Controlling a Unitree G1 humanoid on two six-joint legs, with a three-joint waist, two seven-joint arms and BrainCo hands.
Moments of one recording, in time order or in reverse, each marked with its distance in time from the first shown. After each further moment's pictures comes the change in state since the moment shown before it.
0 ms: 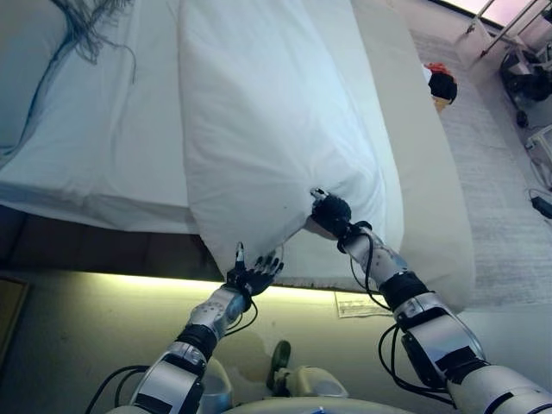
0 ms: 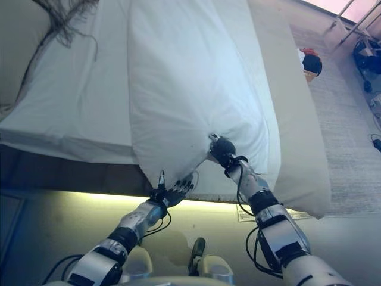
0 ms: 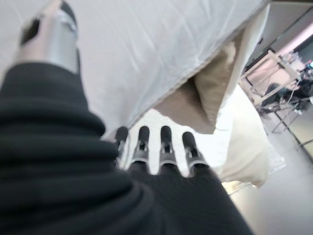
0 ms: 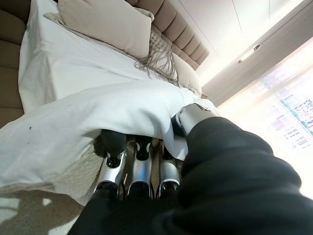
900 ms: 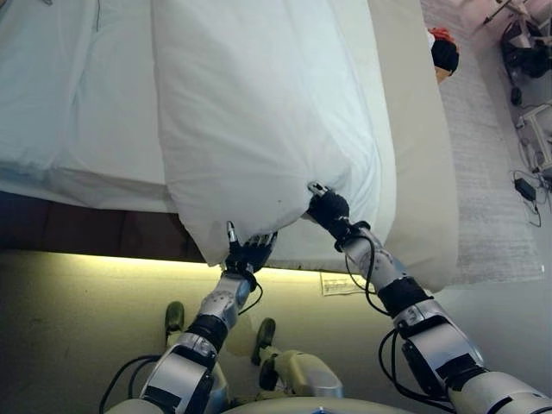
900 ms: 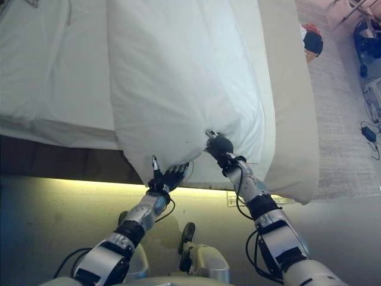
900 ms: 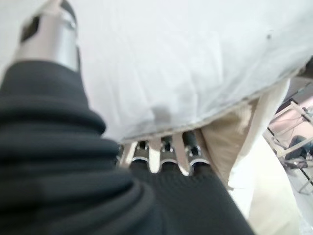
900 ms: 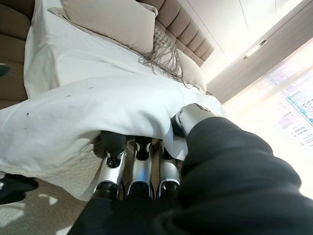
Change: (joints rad) left arm -0.053 -0.051 0.018 -0.042 -0.015 -0.193 -0.243; right arm 0.040 0.001 0.015 -0.100 0.004 -0.033 0.045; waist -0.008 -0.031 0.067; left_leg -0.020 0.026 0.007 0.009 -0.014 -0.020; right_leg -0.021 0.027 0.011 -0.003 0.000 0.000
